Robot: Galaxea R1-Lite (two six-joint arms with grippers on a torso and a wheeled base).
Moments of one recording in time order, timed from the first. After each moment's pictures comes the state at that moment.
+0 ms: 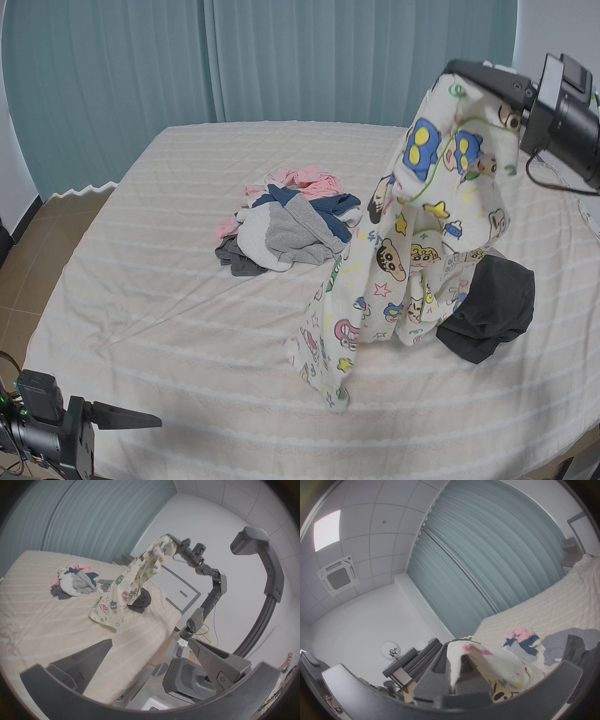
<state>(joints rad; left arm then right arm) -0.44 0.86 -0.31 -0.15 -0.67 -0.14 0.60 1.38 -1.14 -0.50 0.21 0.53</state>
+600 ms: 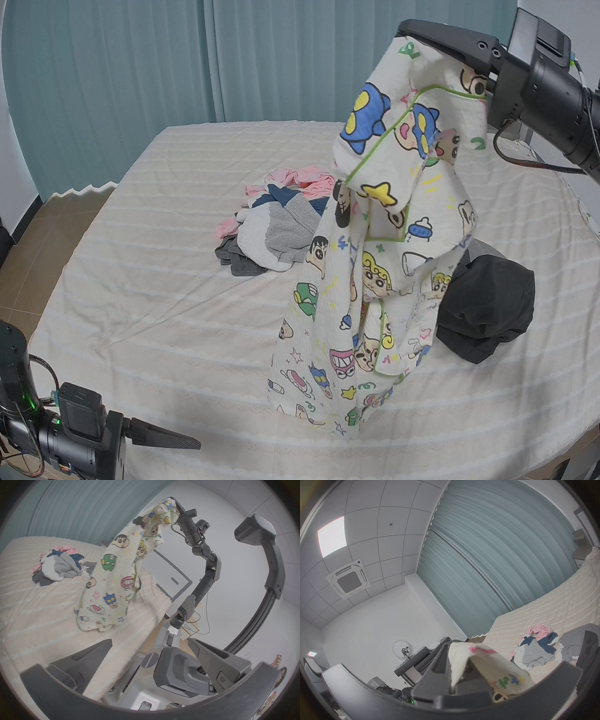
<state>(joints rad) -0.60 1.03 -0.31 -0.20 -0.68 -0.14 0.74 1.47 -1.26 -0.50 0.20 0.54</state>
